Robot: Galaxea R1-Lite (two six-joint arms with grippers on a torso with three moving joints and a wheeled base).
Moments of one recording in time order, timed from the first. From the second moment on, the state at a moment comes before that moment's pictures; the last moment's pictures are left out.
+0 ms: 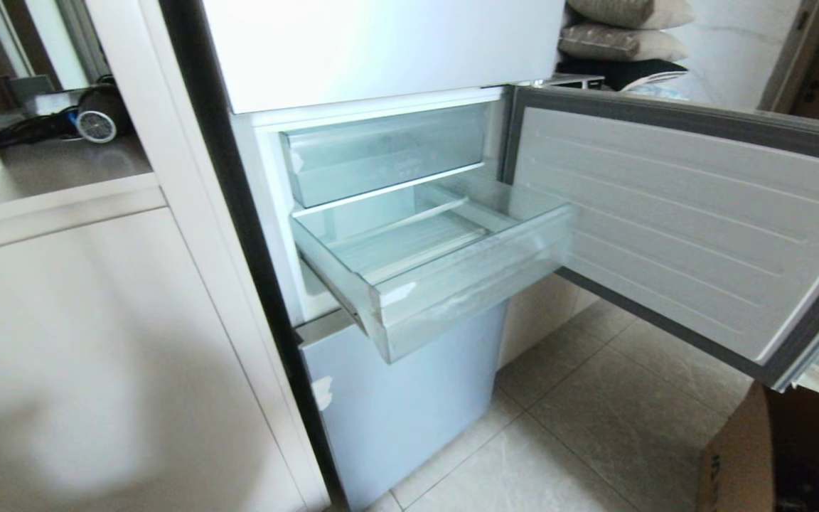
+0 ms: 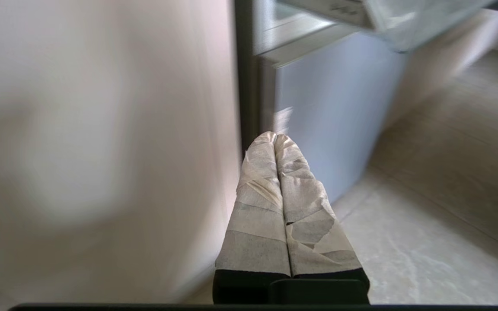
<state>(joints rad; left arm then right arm) 0.00 0.00 0.00 0.01 0.00 0.02 0.00 0.00 0.00 0.01 0.04 -0.09</state>
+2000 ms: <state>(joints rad) 0.00 0.00 0.00 0.01 0.00 0.02 0.00 0.00 0.00 0.00 0.00 0.00</state>
